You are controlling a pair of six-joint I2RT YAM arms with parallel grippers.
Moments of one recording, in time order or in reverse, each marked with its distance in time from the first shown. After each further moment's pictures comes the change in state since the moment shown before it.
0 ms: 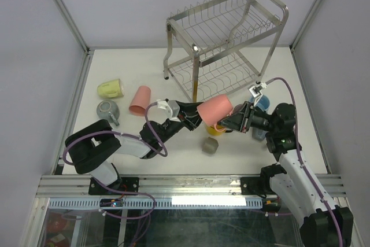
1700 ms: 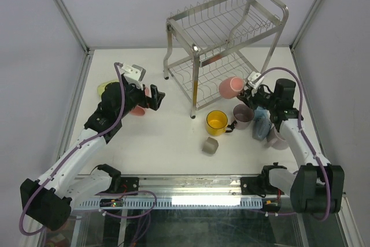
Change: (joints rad) left arm 0.539 -0.643 0.303 -1.619 0.113 0.080; right arm -0.203 0.349 0.265 -0.388 0.291 -1.501
